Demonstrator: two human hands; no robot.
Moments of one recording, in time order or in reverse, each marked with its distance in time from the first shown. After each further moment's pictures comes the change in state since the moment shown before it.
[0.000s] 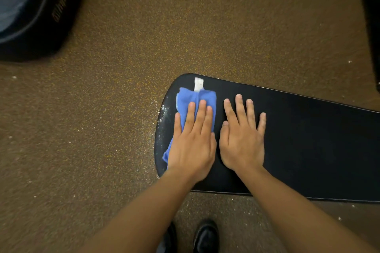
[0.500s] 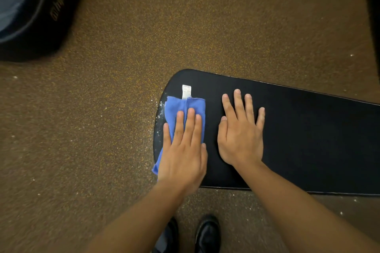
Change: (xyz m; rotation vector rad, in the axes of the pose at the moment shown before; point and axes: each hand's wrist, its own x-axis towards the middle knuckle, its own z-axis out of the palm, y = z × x) left_hand -0.039 -0.006 -0.001 0.014 -0.022 -0.036; right_hand -0.001 0.000 -0.001 0.024 0.017 -0.010
